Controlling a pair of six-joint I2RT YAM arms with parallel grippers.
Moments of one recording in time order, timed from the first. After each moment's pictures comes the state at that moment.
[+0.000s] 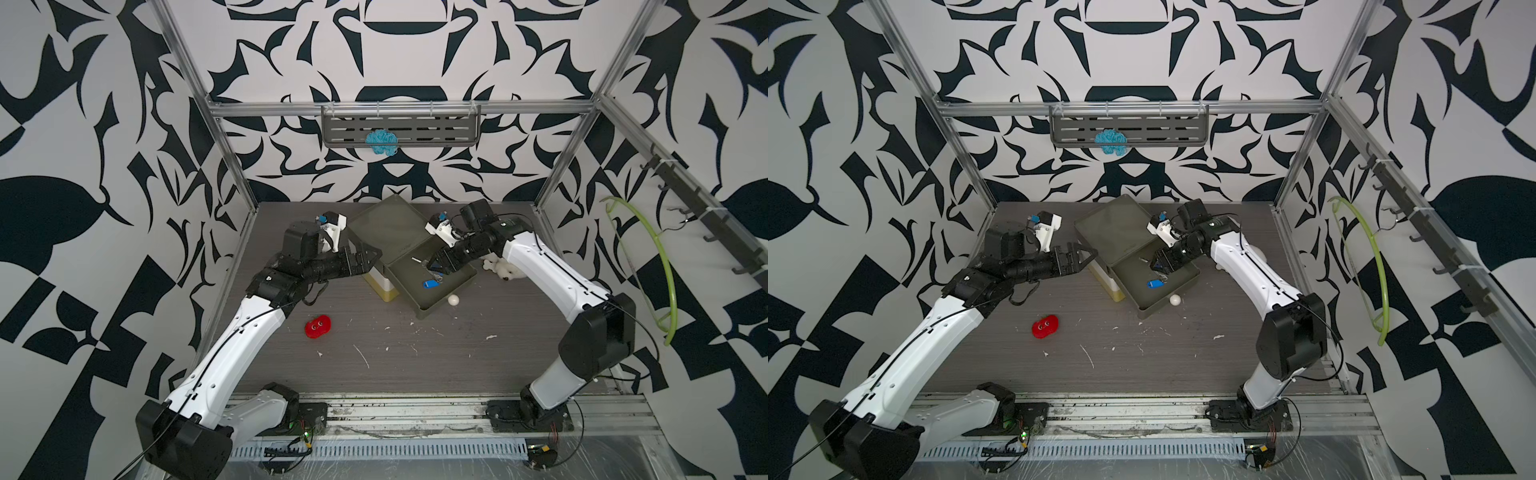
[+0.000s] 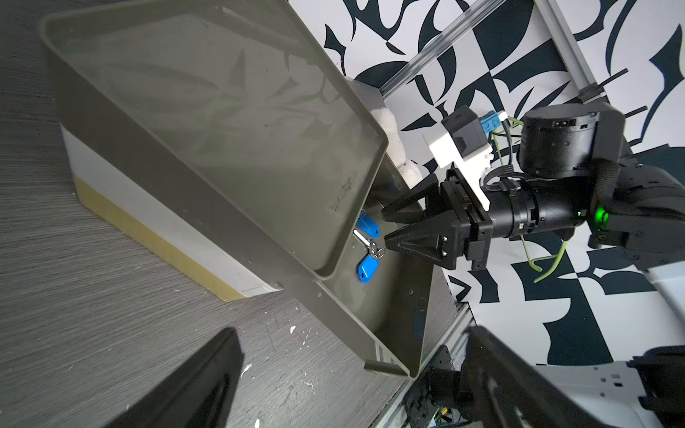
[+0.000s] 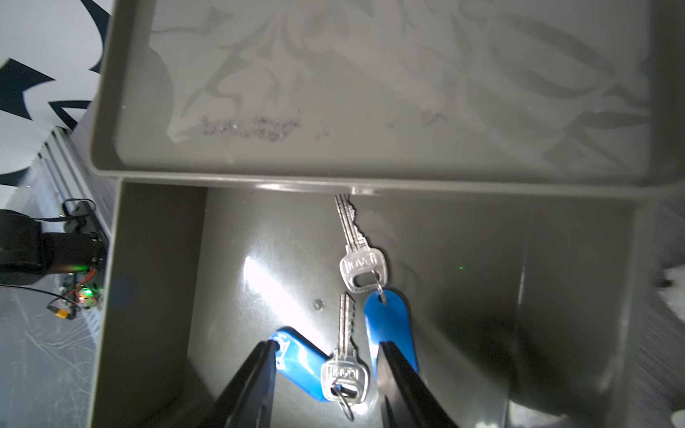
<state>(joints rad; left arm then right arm) -0.41 1.12 1.10 -0.49 0.49 -0.58 0.39 1.64 1.50 -0.93 -0.49 -0.18</state>
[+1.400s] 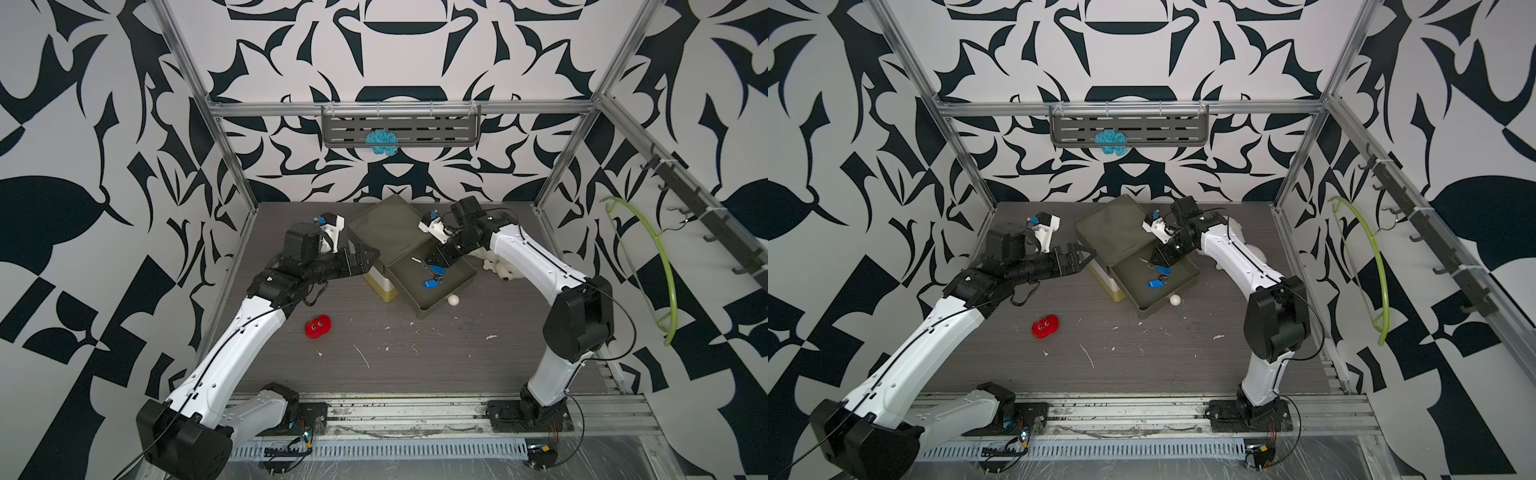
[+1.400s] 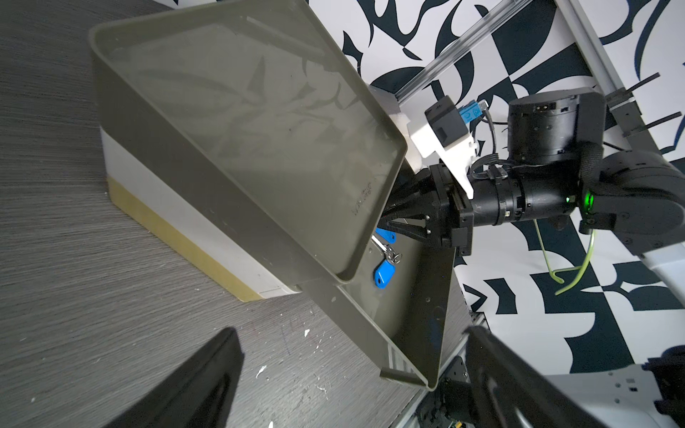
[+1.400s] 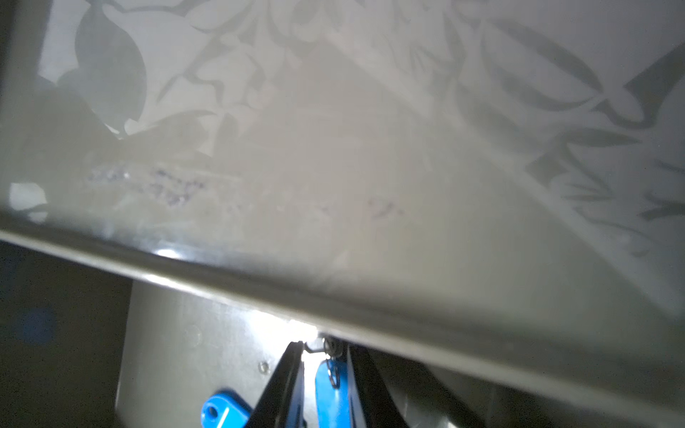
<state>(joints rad) -0.41 1.12 1.09 -0.49 0.44 -0.57 0.39 1.78 1.59 -0.91 -0.46 -0.25</state>
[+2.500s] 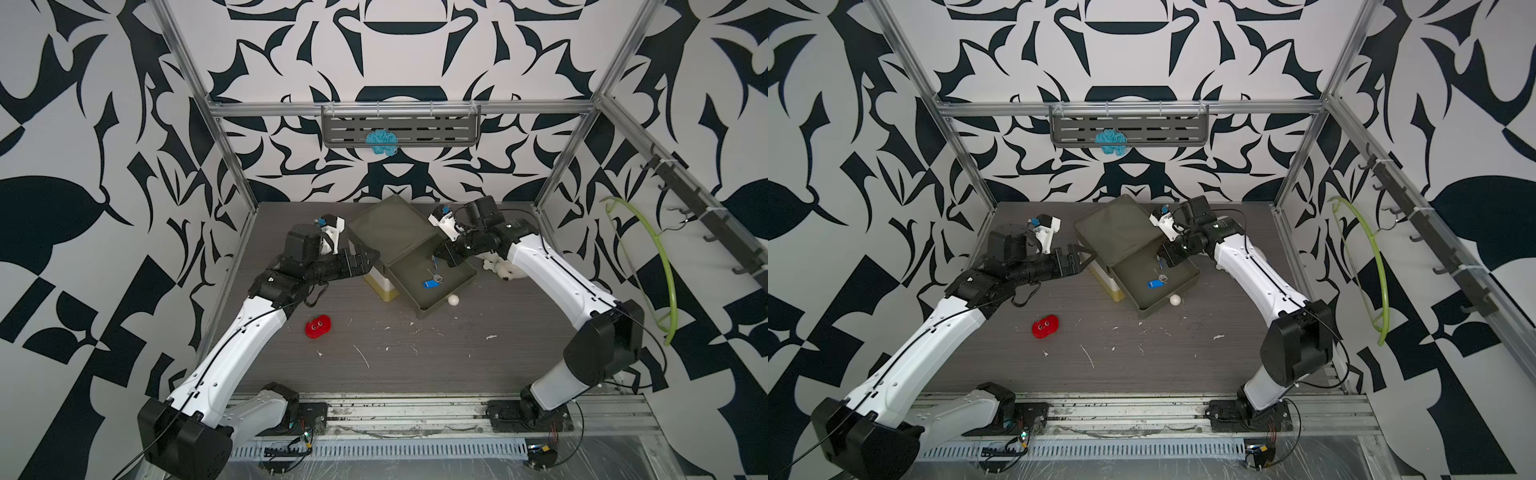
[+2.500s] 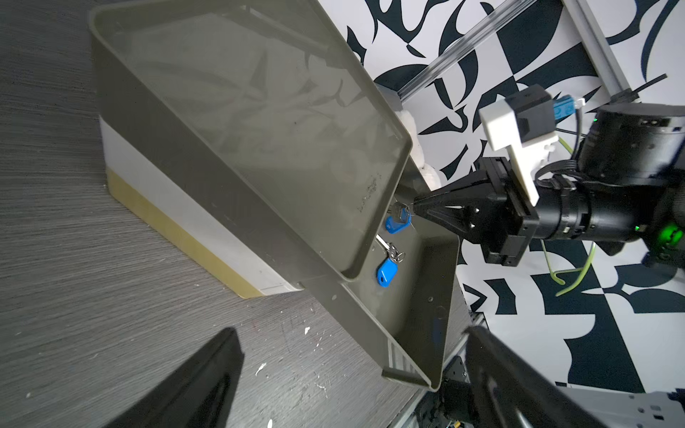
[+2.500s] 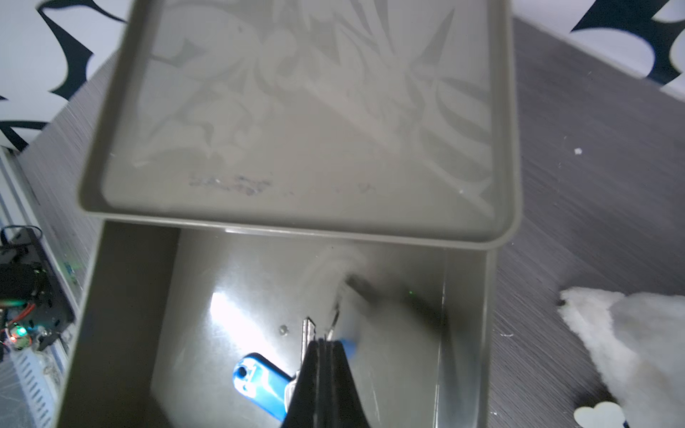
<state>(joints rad) -0.41 1.12 1.07 -0.48 0.44 -0.58 0.39 1.59 1.48 -0.81 -0.41 -0.18</state>
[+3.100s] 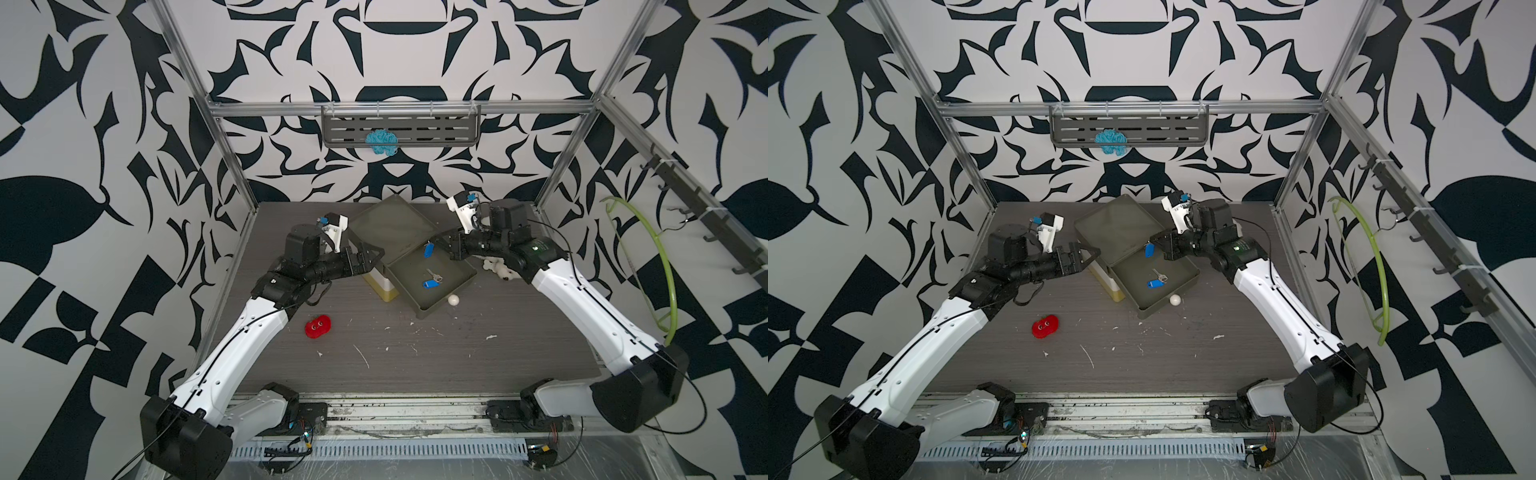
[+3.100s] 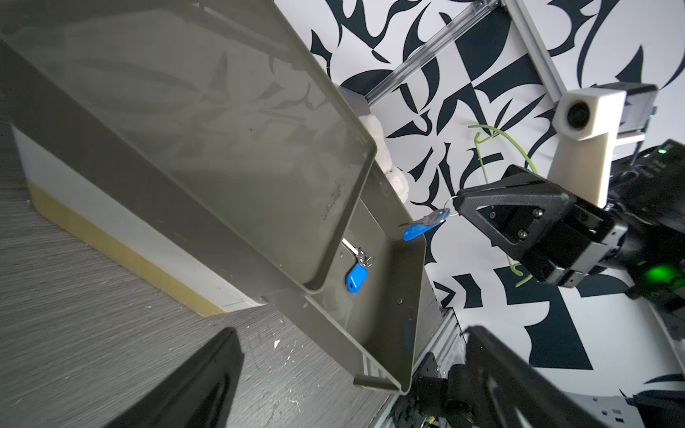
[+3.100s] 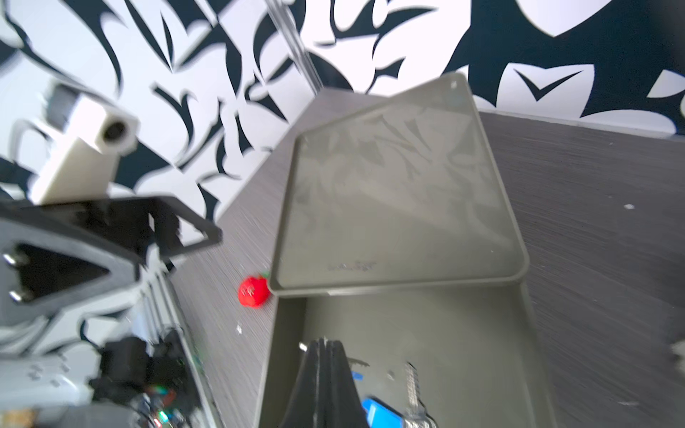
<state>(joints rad) -0.42 1.12 1.03 -0.35 0.53 -0.64 0.39 1.34 1.30 -0.45 -0.57 0.27</state>
